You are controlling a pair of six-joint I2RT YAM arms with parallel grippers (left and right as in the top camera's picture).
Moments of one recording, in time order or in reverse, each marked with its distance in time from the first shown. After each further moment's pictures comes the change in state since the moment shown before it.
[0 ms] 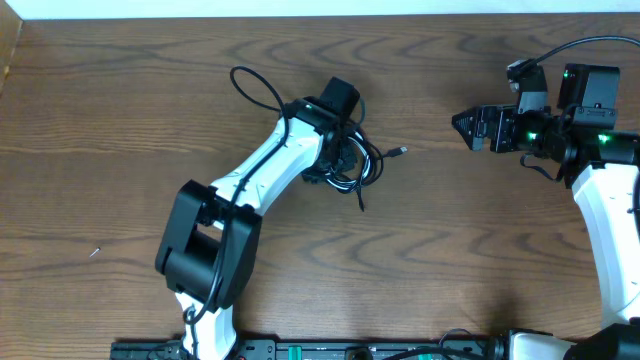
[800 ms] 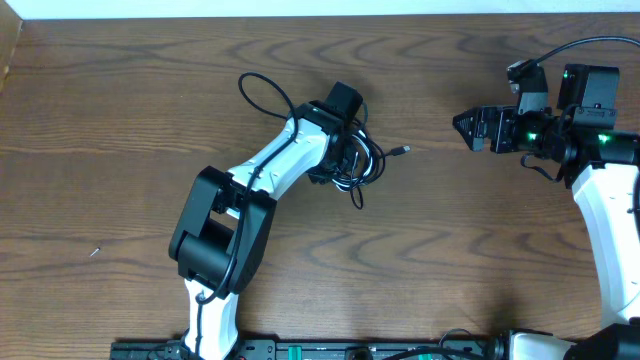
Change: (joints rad) left arm -0.002 0.082 -0.008 0.098 0.017 -0.082; right arm 0.000 0.000 0.000 -0.006 0.014 0.000
